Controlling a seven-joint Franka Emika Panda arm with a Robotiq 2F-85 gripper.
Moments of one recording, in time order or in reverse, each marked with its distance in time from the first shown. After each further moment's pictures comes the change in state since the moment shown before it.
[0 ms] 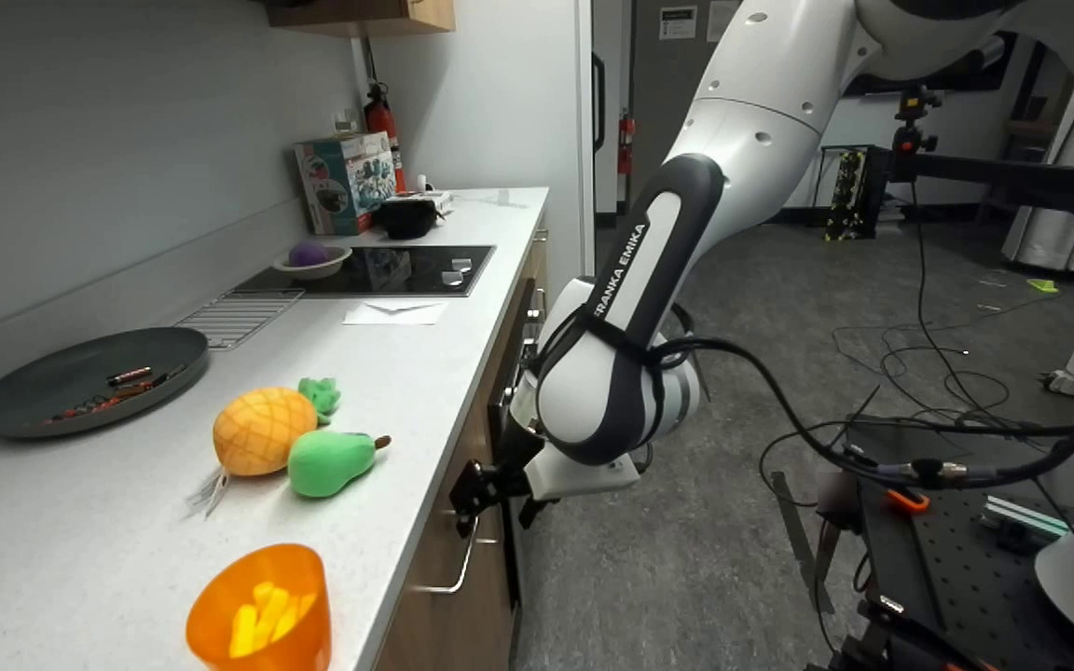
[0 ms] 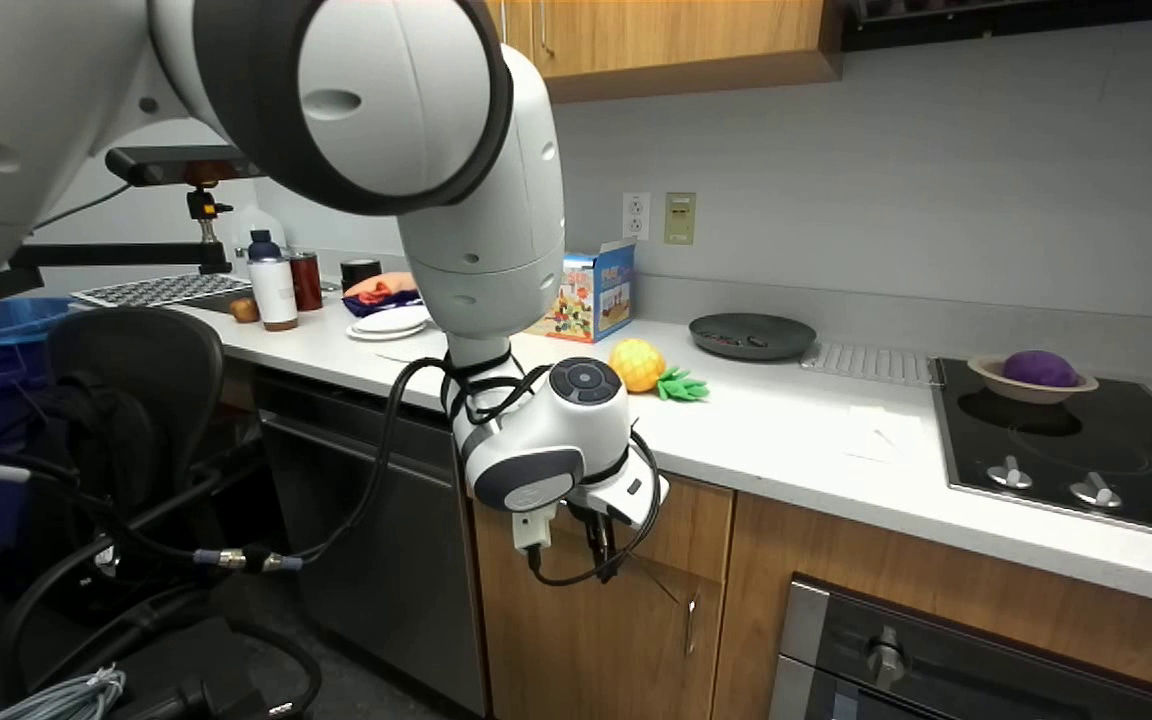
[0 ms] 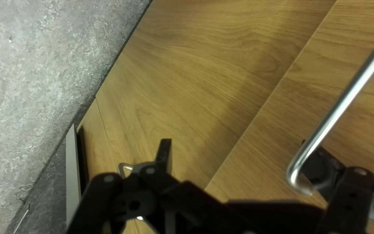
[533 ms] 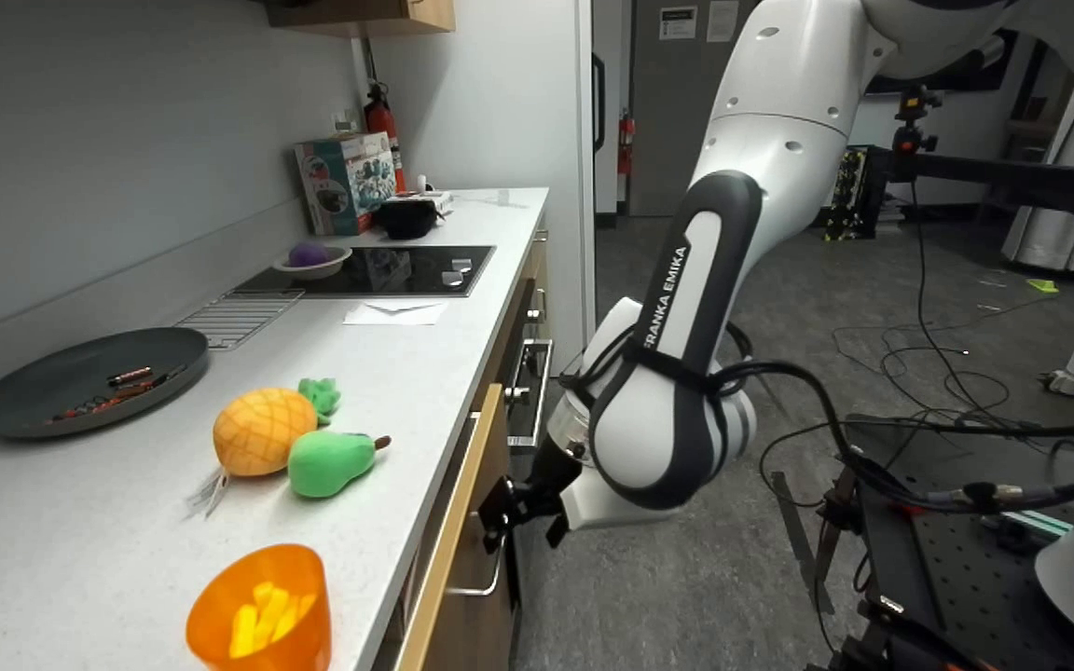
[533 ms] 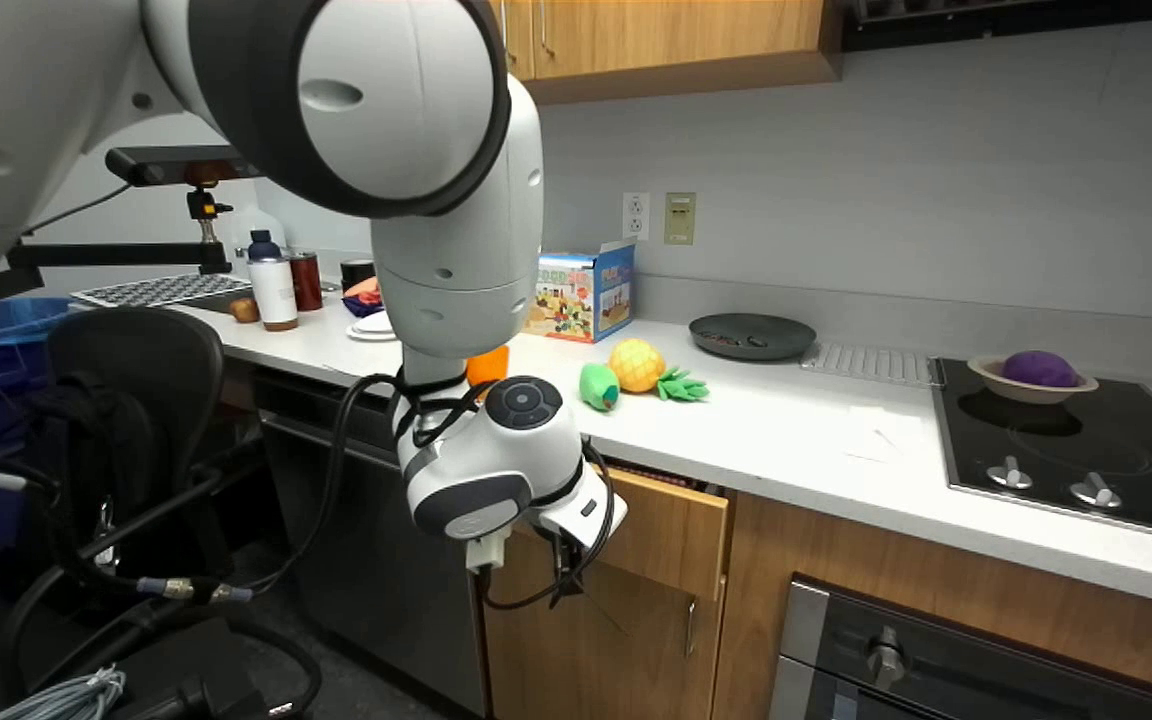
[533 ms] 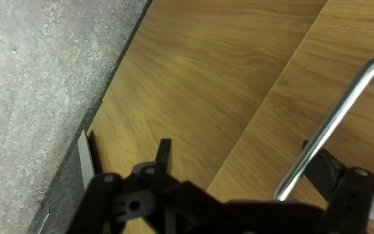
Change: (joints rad) arm -0.044 -0.003 0.067 -0.164 -0.008 0.219 0.071
